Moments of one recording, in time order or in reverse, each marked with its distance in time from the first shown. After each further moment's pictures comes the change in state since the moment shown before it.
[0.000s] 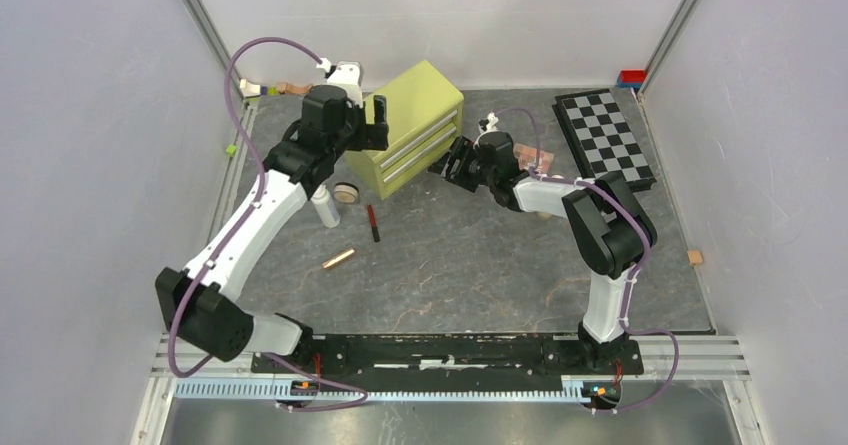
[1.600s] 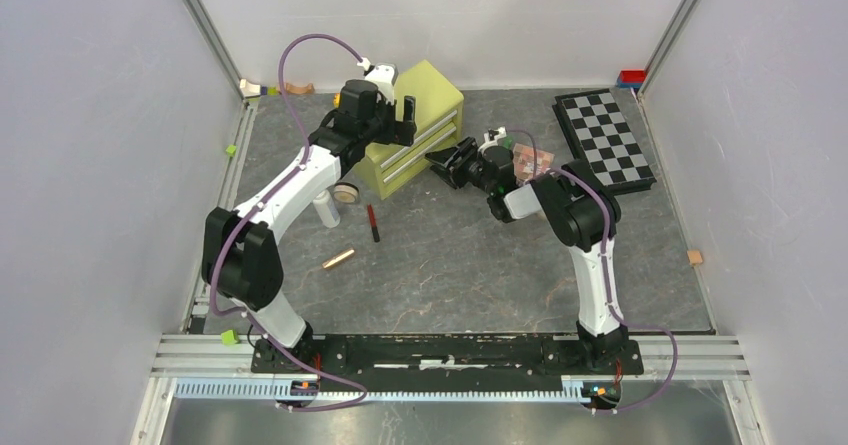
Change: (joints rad) left arm 0.000 0.310 0.050 0.218 0.147 0.039; right arm -0.033 0.270 -0.019 0.581 -0.077 0.446
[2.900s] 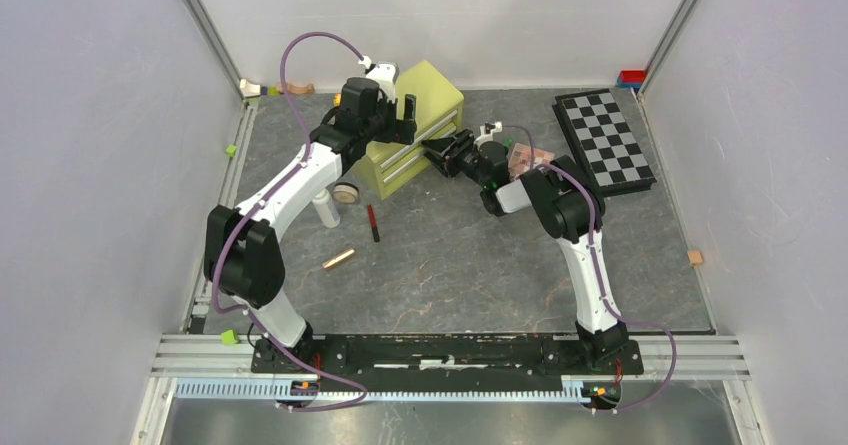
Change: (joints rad) left arm 0.000 0.016 0.027 -0.021 0.000 0.000; right arm -0.004 0.151 0.146 0.146 0.006 0.127
